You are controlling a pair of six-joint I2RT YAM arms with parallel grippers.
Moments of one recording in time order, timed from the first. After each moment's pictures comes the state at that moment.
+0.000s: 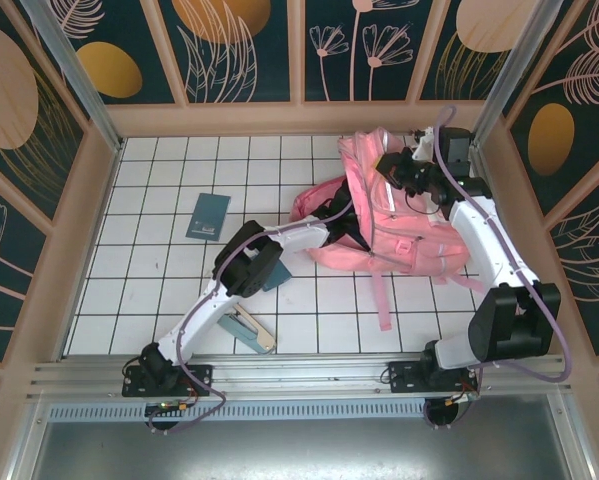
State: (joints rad) left arm -0.85 2.63 2.03 0.50 0.81 -1.49; right arm 0.11 1.43 1.25 -0.39 -0.63 0.77
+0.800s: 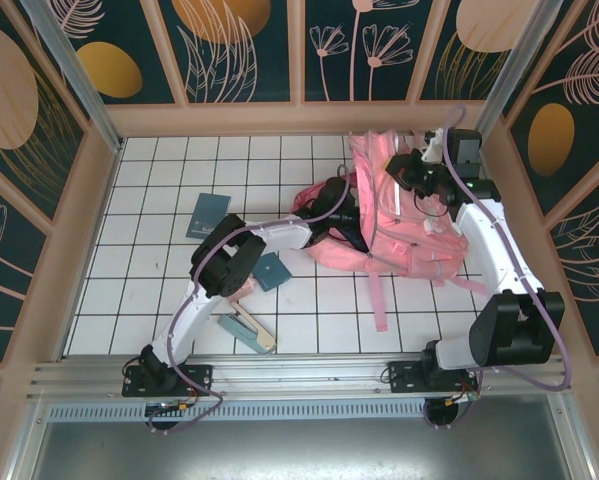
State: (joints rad) left arm -0.82 2.39 1.69 0.46 0.74 -1.38; right arm 0.06 1.39 1.26 -0.45 -0.60 0.72
